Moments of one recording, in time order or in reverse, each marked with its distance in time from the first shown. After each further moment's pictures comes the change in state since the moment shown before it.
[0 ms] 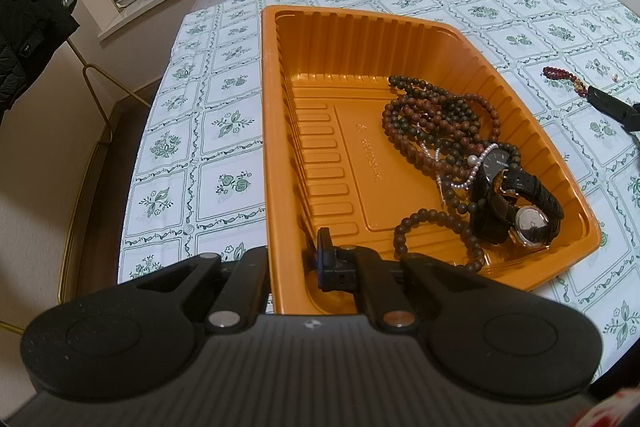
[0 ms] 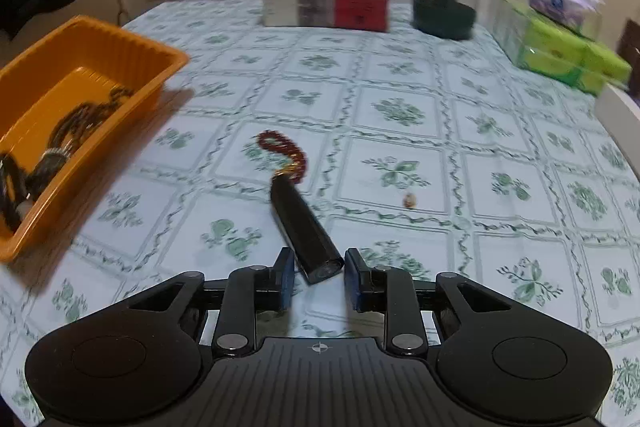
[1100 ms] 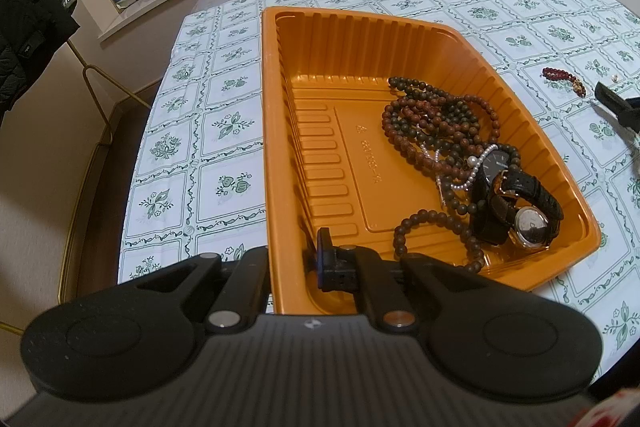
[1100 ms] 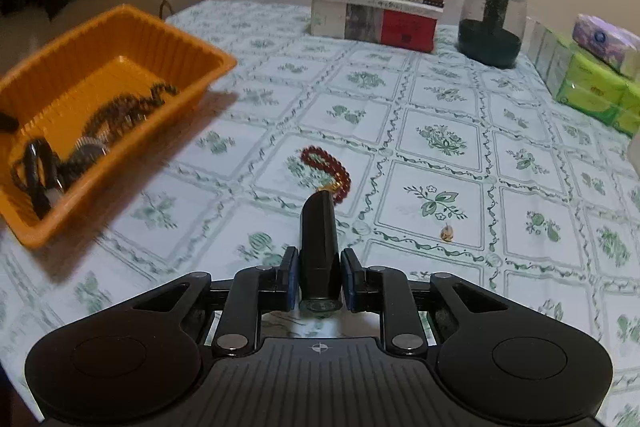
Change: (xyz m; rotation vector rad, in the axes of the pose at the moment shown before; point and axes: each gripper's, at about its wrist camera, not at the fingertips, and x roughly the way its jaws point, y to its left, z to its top) left arm 0.000 -0.001 0.001 0.001 -0.001 0.000; right arm -0.002 0.009 0.010 -0.068 -0.030 0.092
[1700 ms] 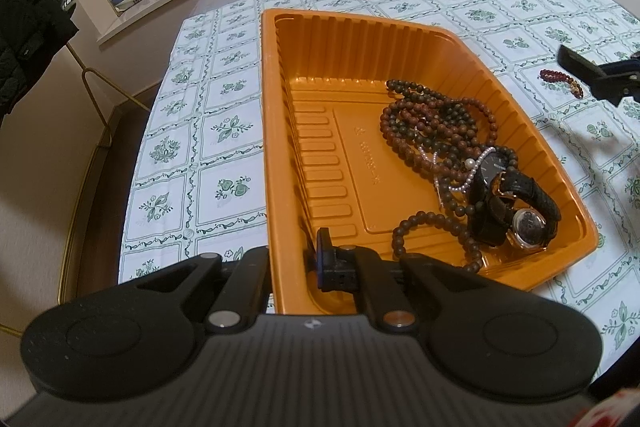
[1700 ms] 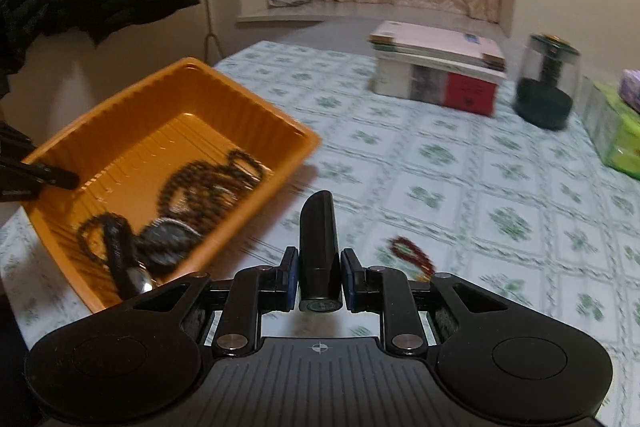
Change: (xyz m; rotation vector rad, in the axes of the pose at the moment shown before) left arm -0.002 -0.001 0.003 0.005 -0.006 -0.002; right arm -0.008 0.059 0.053 -0.071 -0.086 0.120
